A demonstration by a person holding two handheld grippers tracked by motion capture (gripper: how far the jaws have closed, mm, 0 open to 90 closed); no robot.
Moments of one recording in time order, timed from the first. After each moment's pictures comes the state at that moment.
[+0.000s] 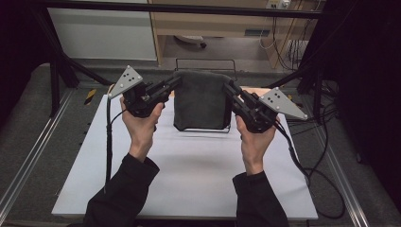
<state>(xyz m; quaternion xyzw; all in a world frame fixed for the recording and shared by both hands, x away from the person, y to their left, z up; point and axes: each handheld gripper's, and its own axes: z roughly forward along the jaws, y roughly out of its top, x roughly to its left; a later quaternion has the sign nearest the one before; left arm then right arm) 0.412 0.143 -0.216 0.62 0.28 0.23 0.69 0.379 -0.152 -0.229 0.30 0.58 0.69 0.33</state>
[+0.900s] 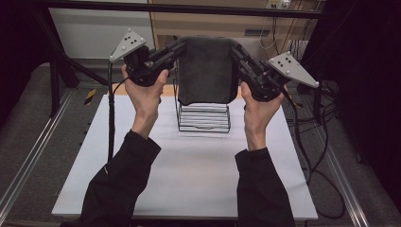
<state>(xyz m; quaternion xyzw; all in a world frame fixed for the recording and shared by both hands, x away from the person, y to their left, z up) 0.439 0.130 -0.153 0.61 0.27 0.26 0.70 0.411 -0.155 -0.170 0.29 0.54 0.70 0.36</state>
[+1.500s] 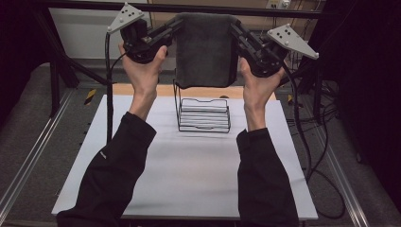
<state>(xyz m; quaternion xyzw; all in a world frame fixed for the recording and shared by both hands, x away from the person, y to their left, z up) 0.469 0.133 -0.121 0.60 0.28 0.27 0.69 0.445 -0.151 -0.136 0.29 0.54 0.70 0.37</state>
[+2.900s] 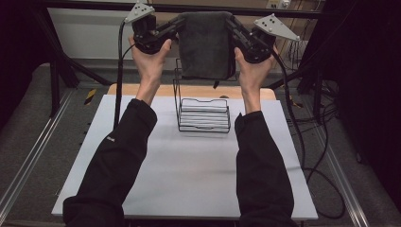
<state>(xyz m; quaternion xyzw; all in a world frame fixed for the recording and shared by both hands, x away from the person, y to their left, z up) 0.529 0.130 -0.146 0.63 0.30 0.28 0.66 0.506 -0.150 -0.150 0.29 0.58 0.66 0.39</state>
